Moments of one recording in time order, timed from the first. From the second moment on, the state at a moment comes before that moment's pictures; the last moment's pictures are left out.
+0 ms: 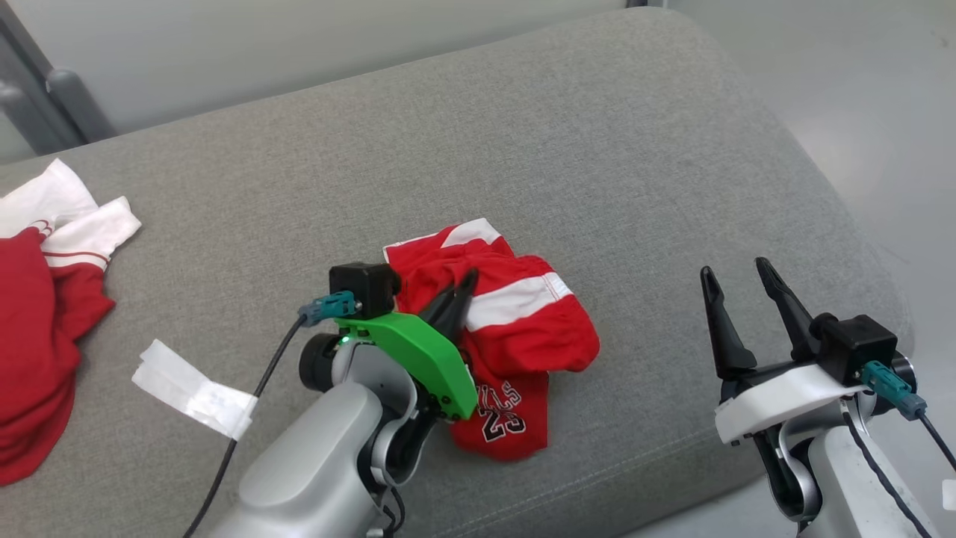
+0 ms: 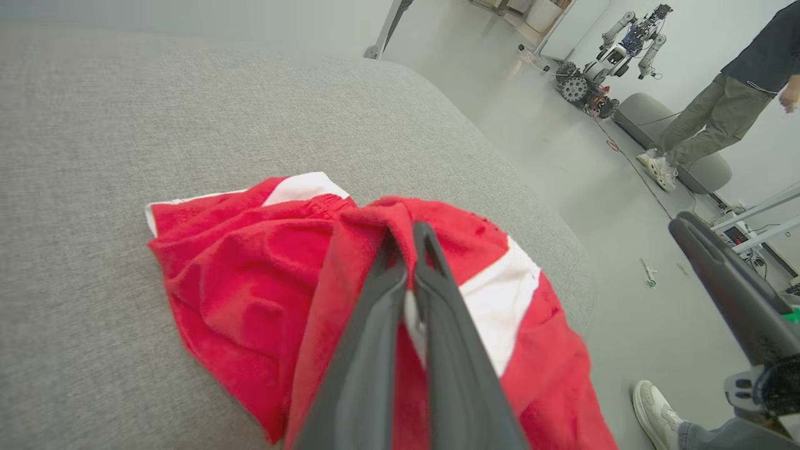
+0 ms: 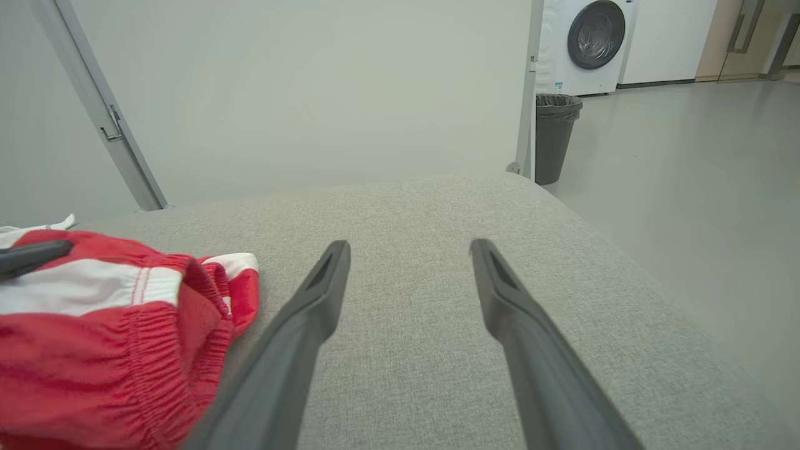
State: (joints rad) left arm -0.50 0.04 -0.81 0.36 -0.95 0.06 -0.07; right arm -0.08 -0.10 0.16 0.19 0.18 0.05 -0.25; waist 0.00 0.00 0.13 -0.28
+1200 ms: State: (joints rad) left arm -0.56 0.04 -0.81 0.51 -0.90 0.11 -0.09; right arm -0.08 -0.09 0.19 0.21 0.17 0.09 -0.25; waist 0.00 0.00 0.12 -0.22
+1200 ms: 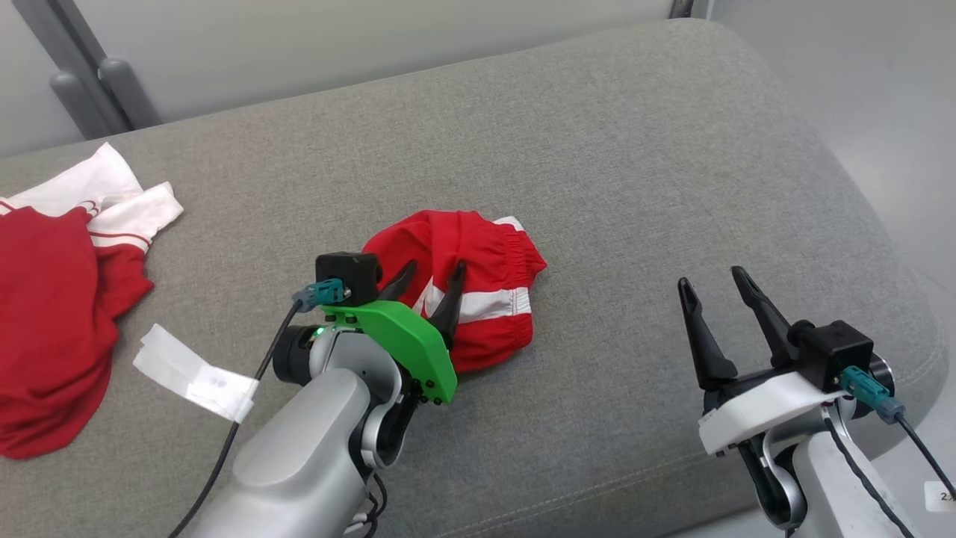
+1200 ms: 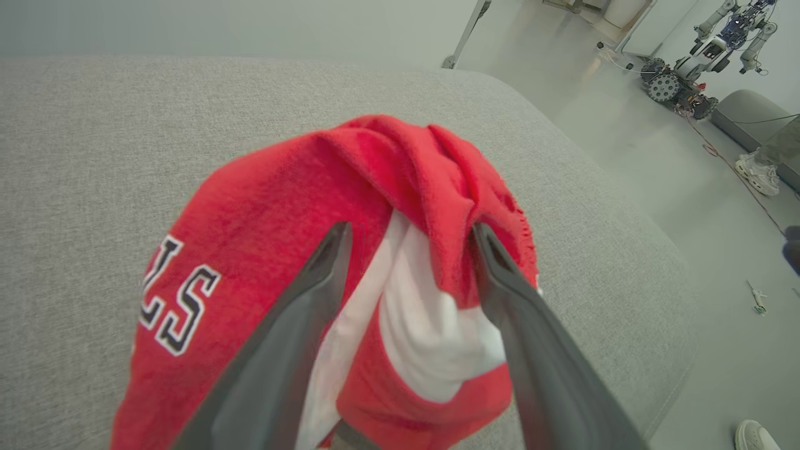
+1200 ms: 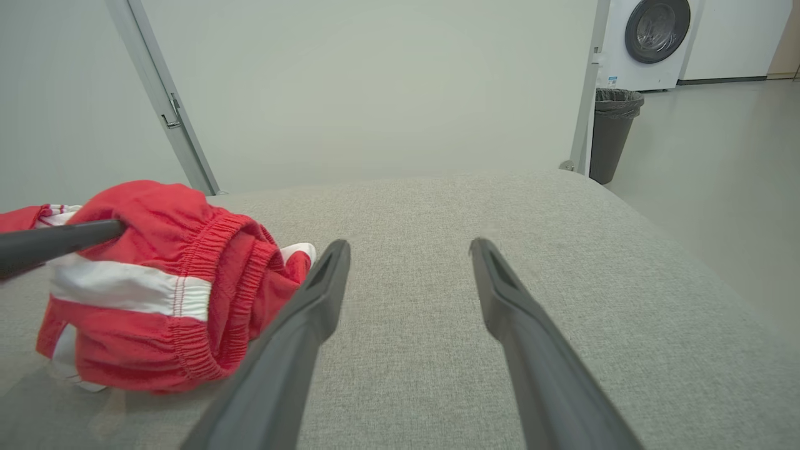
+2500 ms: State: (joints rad) left arm -0.39 0.04 -0.85 0.39 -1.00 0.08 -0.16; right arm -0.14 -0.08 0.36 0.43 0.28 0.12 -0.25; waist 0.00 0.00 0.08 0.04
